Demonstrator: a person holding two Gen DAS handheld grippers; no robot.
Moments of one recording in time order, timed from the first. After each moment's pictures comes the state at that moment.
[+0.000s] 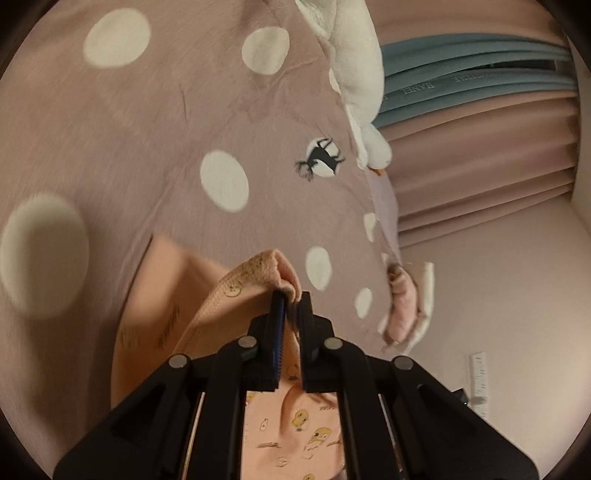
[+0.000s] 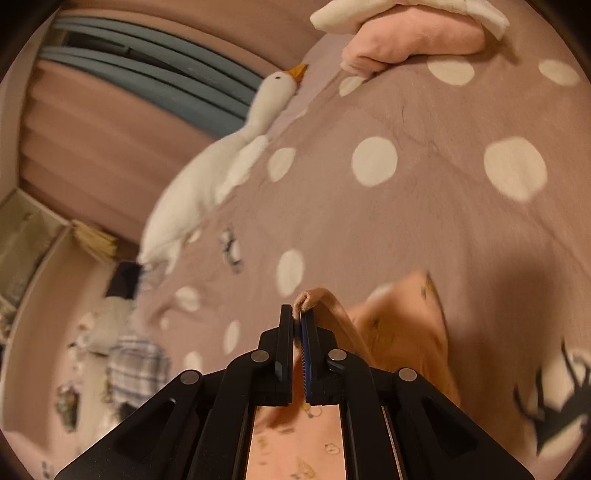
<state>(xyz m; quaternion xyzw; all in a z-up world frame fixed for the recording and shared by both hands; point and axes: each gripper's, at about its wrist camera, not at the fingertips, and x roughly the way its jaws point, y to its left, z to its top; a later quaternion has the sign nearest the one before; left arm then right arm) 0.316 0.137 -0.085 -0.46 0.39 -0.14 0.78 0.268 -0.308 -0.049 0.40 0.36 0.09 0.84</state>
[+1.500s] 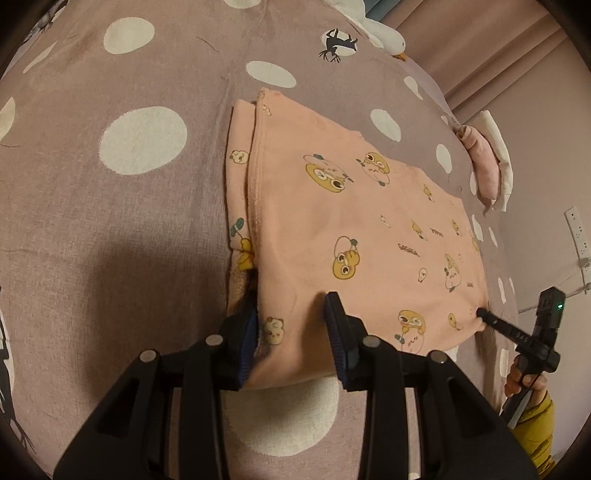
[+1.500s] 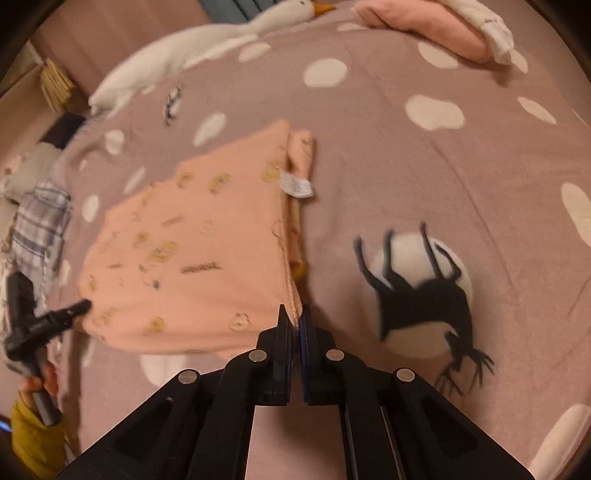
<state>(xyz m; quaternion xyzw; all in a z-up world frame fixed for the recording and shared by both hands) 0.215 0.109 -0.131 -0.20 0.52 -0.14 0.82 0.171 -0.313 -0.100 0.13 0.52 0.09 0.84</state>
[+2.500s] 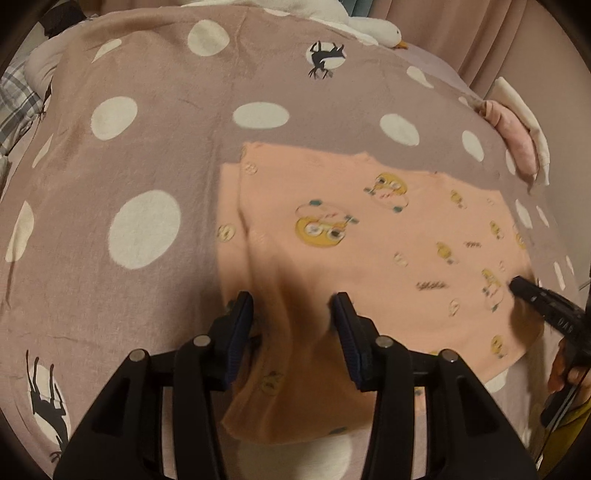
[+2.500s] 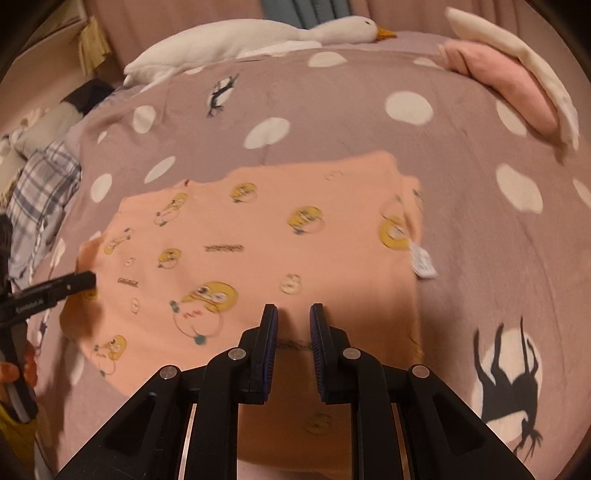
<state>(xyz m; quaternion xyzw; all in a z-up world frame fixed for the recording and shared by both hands) 0.241 0.081 -0.115 -0.06 0.49 -0.07 0.87 0.199 -0.253 -0.094 0.07 0.46 0.12 0.88</state>
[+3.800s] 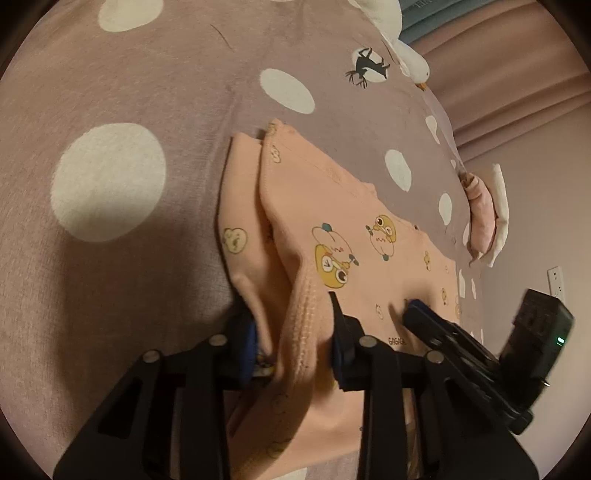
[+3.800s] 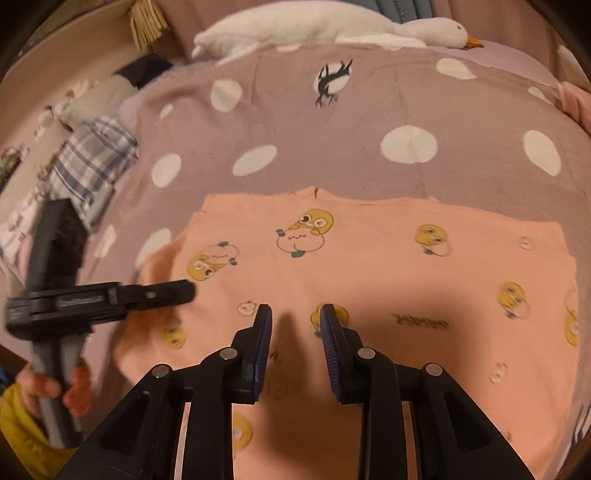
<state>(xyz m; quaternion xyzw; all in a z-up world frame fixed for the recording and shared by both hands) 0.266 0.120 -0.134 -0.30 0.52 -0.13 0.79 0.251 -0.114 -0.094 0.03 0.48 0.22 0.85</state>
